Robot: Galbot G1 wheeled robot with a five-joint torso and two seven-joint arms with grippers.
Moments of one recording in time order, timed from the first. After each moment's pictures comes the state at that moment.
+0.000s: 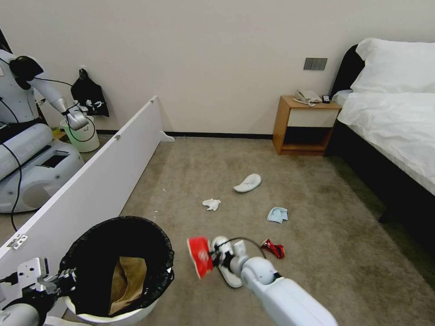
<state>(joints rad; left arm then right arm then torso) 1.81 -1.06 -1.07 -2.50 -1.31 0.68 -0.66 -0.75 1.25 -0.15 1.35 0.58 -0.36 -0.07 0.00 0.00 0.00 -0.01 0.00</state>
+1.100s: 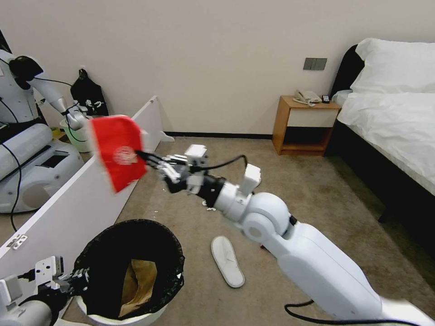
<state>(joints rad) 1.80 -1.03 -1.03 -2.49 -1.32 0.69 -0.64 -0.34 1.21 -0.33 1.93 0.91 -0.12 -0.29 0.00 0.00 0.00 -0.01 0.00</state>
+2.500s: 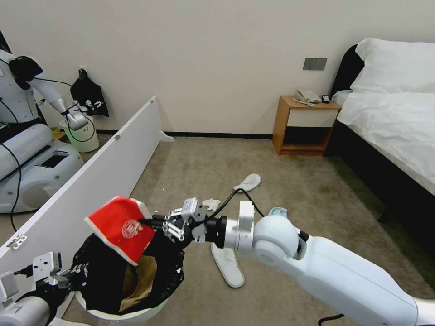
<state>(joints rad) 1.78 -1.03 -1.04 -2.50 -1.35 0.69 -0.65 -0.37 0.97 -0.54 1.96 0.84 -0.14 -0.36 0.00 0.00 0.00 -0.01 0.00</state>
